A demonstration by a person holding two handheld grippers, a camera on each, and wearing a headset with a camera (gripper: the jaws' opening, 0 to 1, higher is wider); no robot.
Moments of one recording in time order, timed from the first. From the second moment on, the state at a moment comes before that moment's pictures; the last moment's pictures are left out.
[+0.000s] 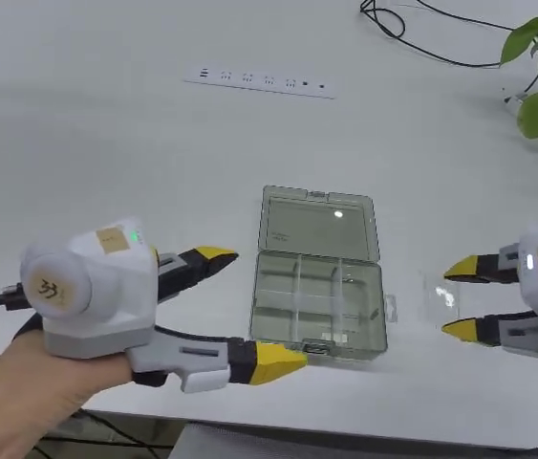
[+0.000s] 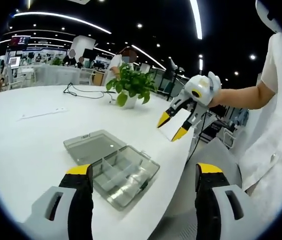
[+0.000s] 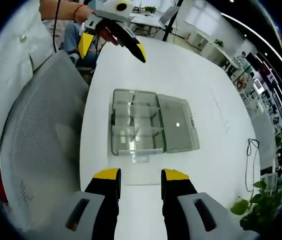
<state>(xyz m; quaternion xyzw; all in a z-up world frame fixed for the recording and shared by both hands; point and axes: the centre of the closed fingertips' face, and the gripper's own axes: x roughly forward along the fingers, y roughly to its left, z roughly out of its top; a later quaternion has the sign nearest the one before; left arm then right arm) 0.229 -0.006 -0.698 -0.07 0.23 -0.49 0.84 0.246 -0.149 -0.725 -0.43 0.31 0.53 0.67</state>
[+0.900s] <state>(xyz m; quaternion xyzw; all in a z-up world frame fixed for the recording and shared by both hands) 0.224 -0.061 -0.679 -0.29 0.30 -0.48 0.78 0.220 -0.069 -0.681 -0.45 0.23 0.53 0.68</state>
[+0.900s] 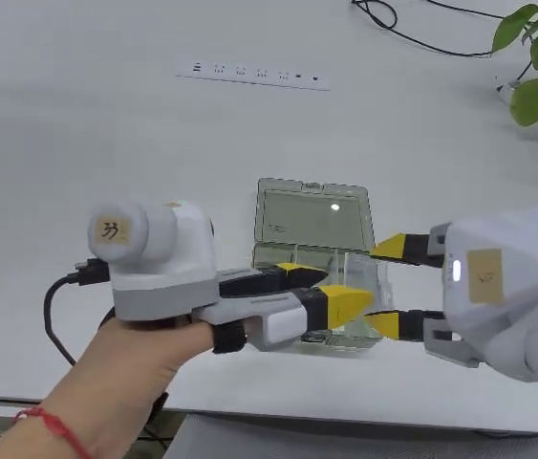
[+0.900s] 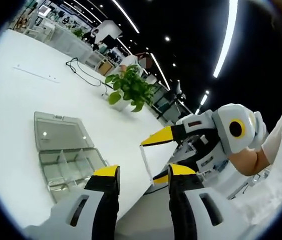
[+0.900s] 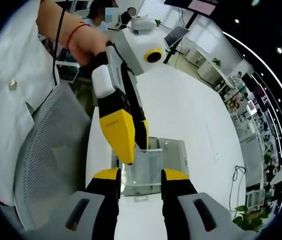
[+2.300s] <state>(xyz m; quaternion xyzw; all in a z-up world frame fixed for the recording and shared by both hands) 0.219 -0.062 -0.669 -0.27 0.27 -0.50 0.78 0.215 -0.056 -0.657 -0.44 0.21 0.55 0.68</state>
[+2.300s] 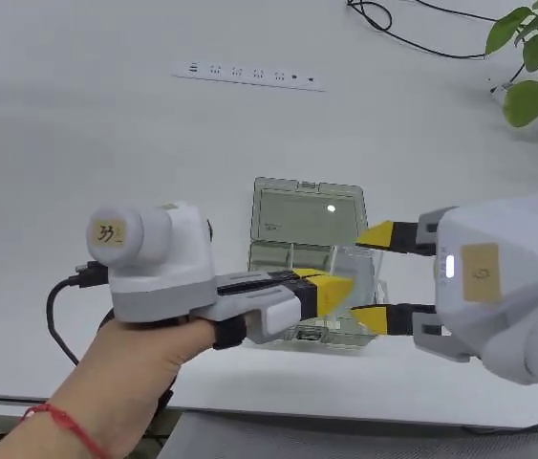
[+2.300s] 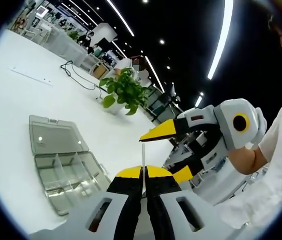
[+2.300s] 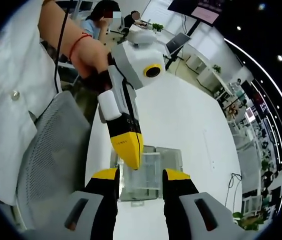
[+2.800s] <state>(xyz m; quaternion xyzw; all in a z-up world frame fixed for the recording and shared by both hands) 0.192 -0.069 -0.643 -0.09 0.15 -0.63 0.76 0.205 -0.062 -0.617 -0.25 0.27 0.68 0.64</state>
